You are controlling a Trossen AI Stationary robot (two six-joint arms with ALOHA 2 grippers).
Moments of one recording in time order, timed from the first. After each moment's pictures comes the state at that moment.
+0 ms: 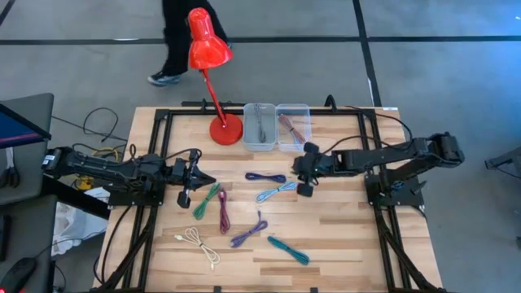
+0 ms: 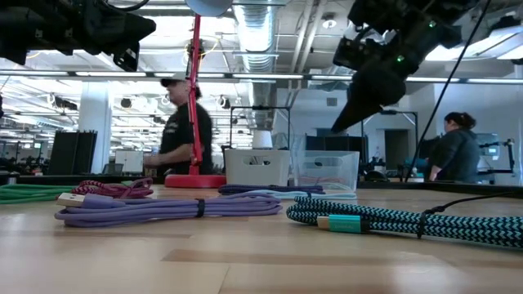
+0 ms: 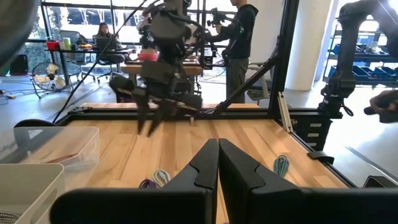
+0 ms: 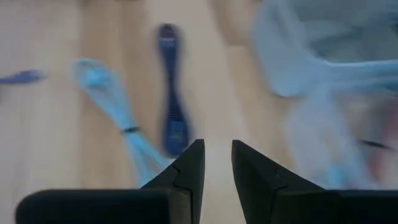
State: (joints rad) left arm -0.12 0.57 0.17 0.43 0.00 0.01; right arm -0.01 1.36 0.73 -0.19 0.24 0.02
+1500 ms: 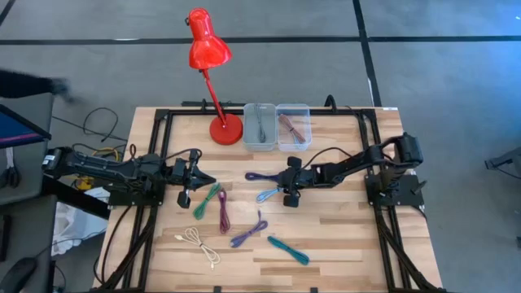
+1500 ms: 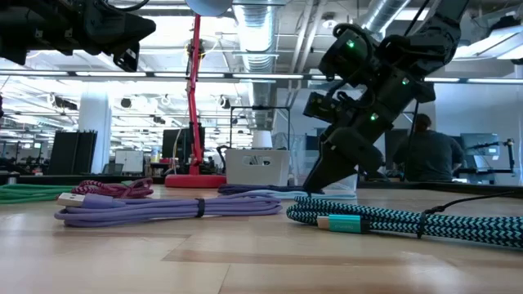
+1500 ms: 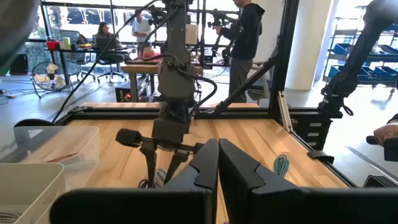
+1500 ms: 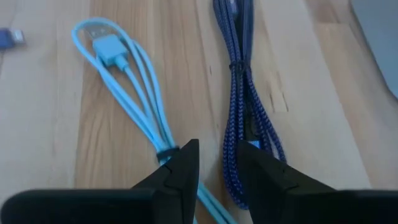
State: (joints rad) left arm -0.12 0.57 0.17 0.43 0.00 0.01; right arm 0.03 1.76 0.73 0.18 0.21 0.00
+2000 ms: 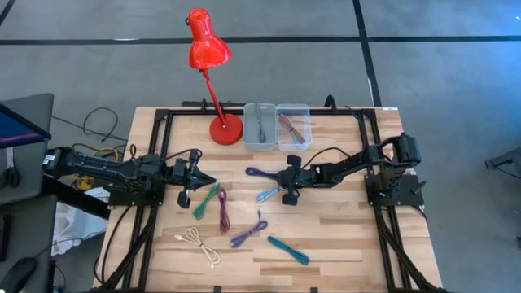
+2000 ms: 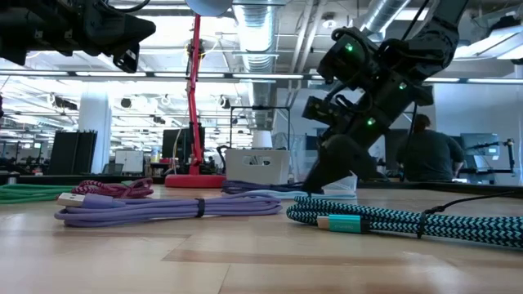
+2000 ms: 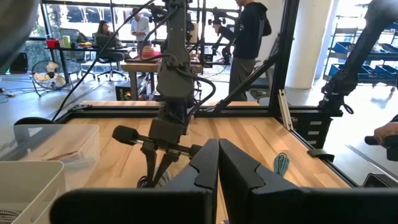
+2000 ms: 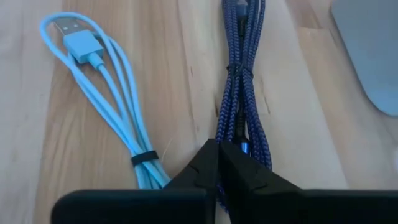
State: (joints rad) left arm -0.12 0.57 0.17 0.43 0.00 0.01; right arm 0.03 1.78 0.73 0.22 0.26 -0.04
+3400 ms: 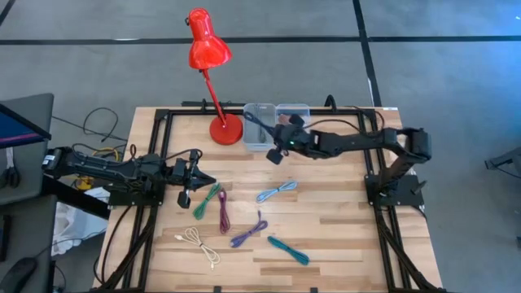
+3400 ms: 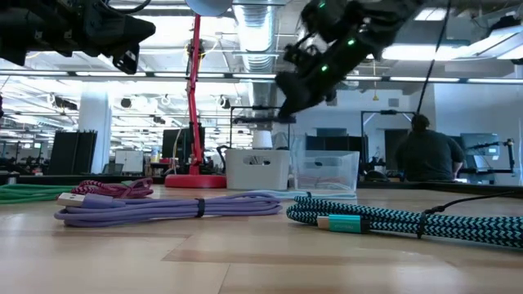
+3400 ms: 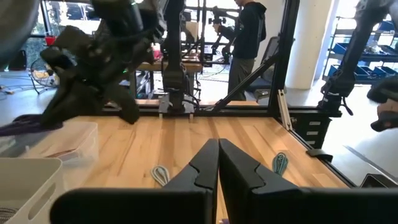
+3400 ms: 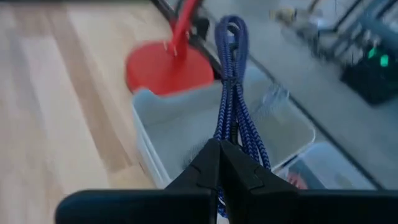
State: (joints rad) left arm -0.12 0.57 0.17 0.43 0.00 0.00; right arm -0.21 1.65 1.02 0.04 0.45 -0.02
